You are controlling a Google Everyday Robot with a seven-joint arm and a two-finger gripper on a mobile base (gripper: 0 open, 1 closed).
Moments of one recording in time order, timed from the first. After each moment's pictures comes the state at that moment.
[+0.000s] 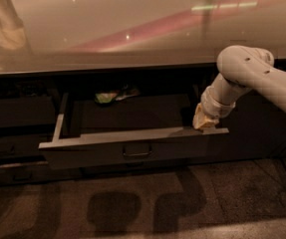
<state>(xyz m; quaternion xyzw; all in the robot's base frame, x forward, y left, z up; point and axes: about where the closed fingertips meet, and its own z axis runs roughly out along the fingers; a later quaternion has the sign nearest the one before) 0.601 -0.209 0.682 -0.74 0.66 0.04 0.12</state>
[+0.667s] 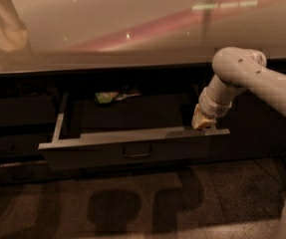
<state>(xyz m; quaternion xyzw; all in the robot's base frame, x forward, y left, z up) 0.606 -0.215 0.665 -0.73 0.67 0.05 0.10</state>
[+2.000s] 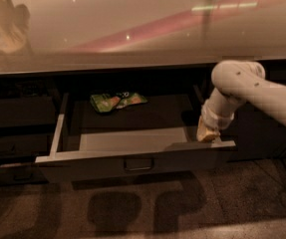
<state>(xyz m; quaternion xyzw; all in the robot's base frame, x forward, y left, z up) 0.586 -0.221 0.636 -0.72 0.68 0.05 0.06</state>
